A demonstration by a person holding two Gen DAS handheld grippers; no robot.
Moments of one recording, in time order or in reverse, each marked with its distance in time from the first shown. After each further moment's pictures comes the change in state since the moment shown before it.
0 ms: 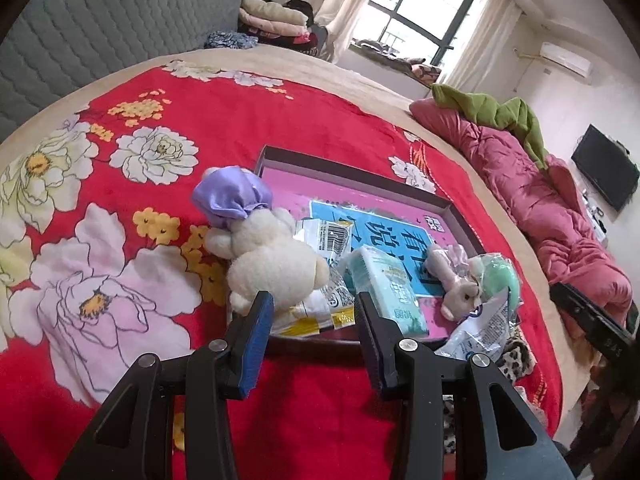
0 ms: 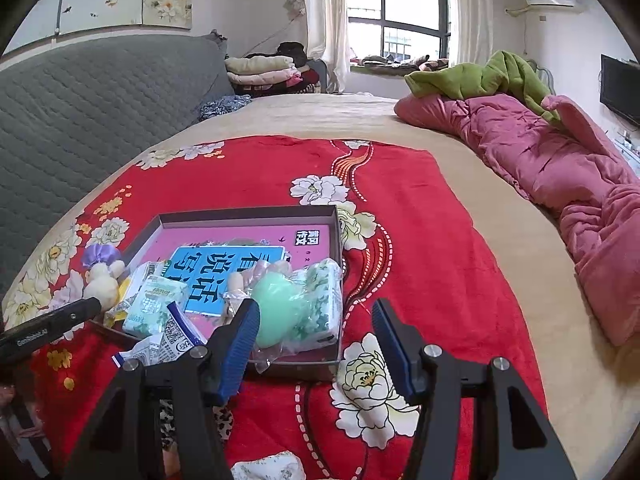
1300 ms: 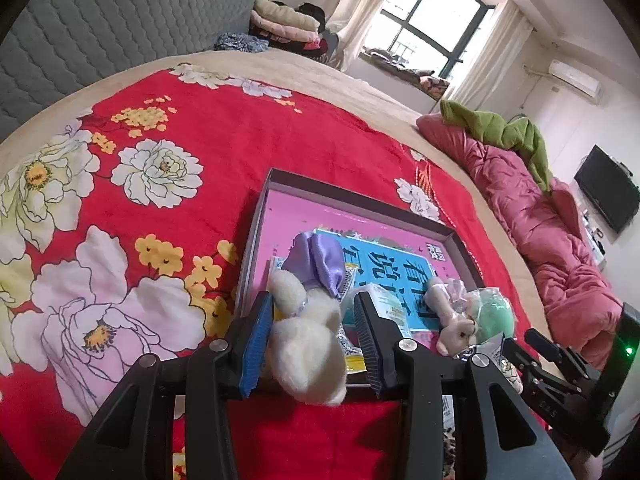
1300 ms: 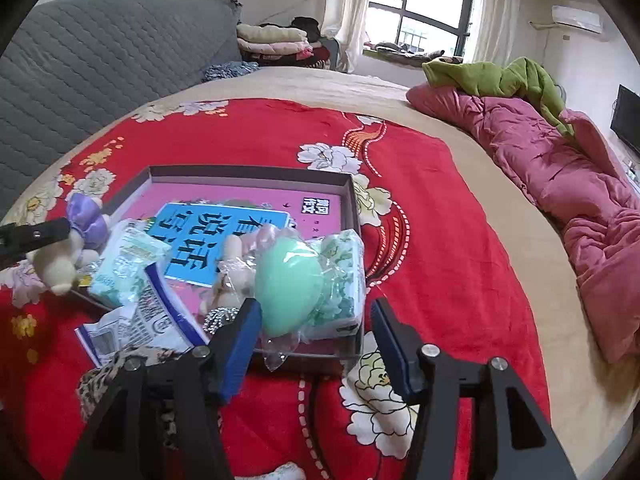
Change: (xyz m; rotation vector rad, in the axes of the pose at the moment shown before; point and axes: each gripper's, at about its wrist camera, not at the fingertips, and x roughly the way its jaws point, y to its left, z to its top) left arm -0.001 0.006 0.028 -0.058 -0.017 -0.005; right arm 0.043 0.027 -0.013 -0.113 0.086 -0.063
